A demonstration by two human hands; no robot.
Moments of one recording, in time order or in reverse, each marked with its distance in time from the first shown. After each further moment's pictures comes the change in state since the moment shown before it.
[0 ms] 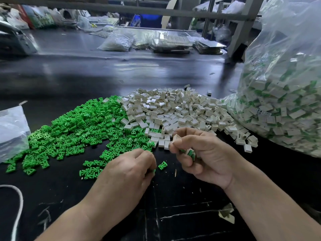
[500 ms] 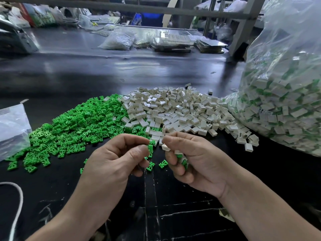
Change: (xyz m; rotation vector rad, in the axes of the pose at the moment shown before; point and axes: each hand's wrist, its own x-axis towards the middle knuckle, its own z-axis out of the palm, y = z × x) left_hand -0.002 0.003 -0.010 -1.137 0.232 -0.407; right_hand -0.007 0.010 0.022 -0.087 -0.010 0.042
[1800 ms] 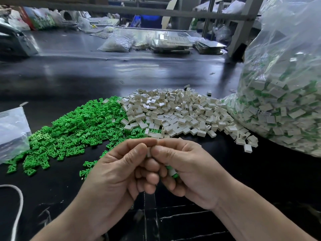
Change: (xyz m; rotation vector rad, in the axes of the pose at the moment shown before) left_hand -0.005 0.011 0.008 -0.590 -0.252 -0.201; right_hand -0.010 0.008 0.019 -0.179 -0.096 -0.155
